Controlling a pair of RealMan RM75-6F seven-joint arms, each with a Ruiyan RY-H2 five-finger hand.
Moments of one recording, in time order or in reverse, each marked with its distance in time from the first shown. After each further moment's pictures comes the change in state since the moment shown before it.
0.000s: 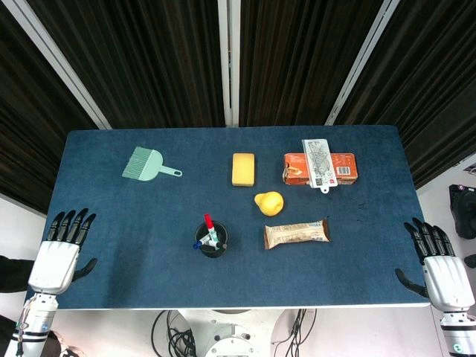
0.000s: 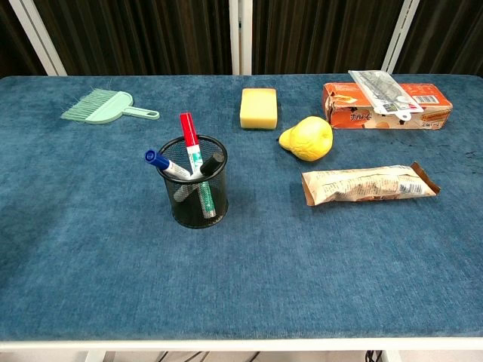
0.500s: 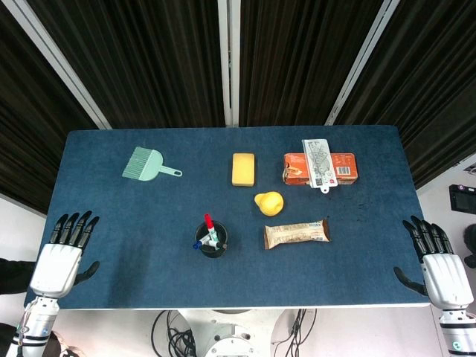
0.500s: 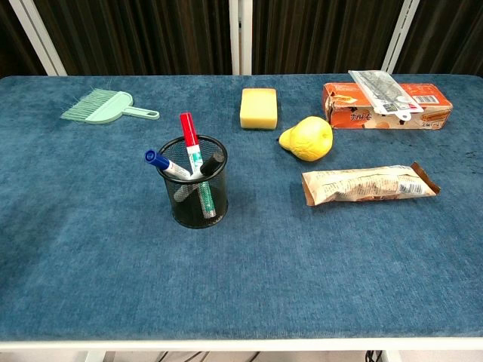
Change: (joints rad) left arm 0.008 0.005 0.018 -0.016 0.041 0.015 -0.006; right arm 0.011 0.005 0.008 -0.010 0.005 -0.014 0.002
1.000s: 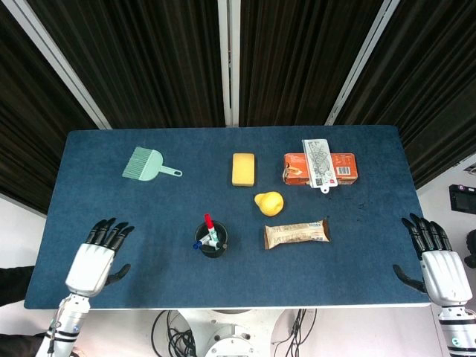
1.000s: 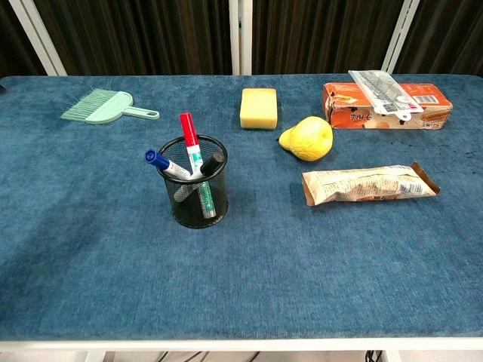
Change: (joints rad) left arm -0.046 -0.142 -0.004 -0.021 0.023 -0.069 0.057; right arm 0.013 0.008 0.005 -0.007 0.008 -0.019 0.003
